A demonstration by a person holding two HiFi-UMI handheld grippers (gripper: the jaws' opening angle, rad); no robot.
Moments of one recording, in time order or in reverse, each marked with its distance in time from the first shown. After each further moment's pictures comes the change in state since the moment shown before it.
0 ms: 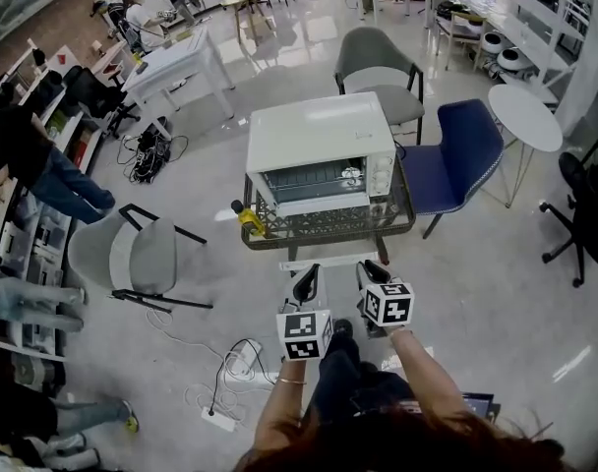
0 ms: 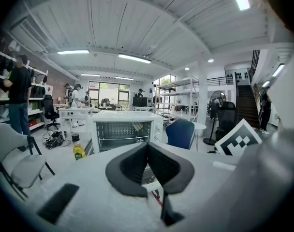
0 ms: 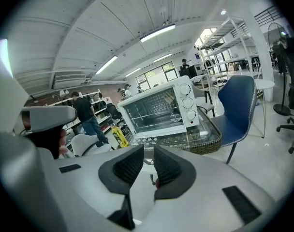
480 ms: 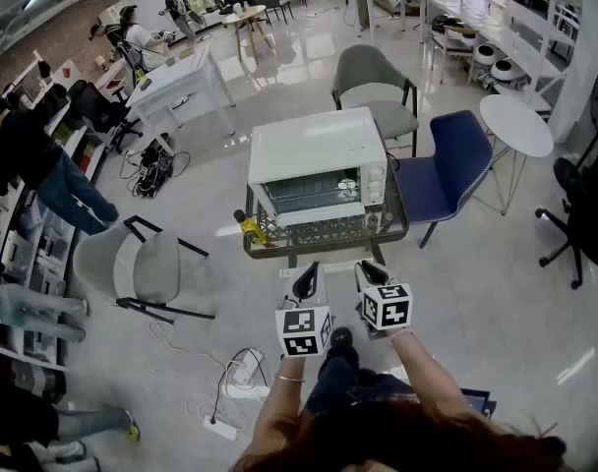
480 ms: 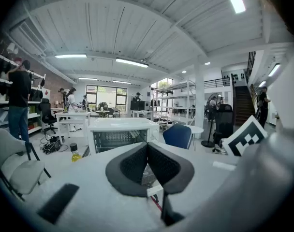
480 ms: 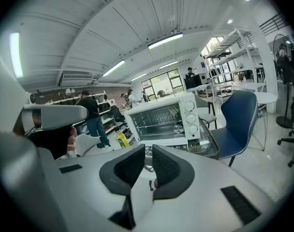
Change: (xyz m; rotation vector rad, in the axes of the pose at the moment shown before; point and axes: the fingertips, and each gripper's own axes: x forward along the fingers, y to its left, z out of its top) left arm -0.016 -0.018 0.035 0.013 -0.044 -0.028; right arm -0.038 0.019 0.034 -0.081 -0.069 0.018
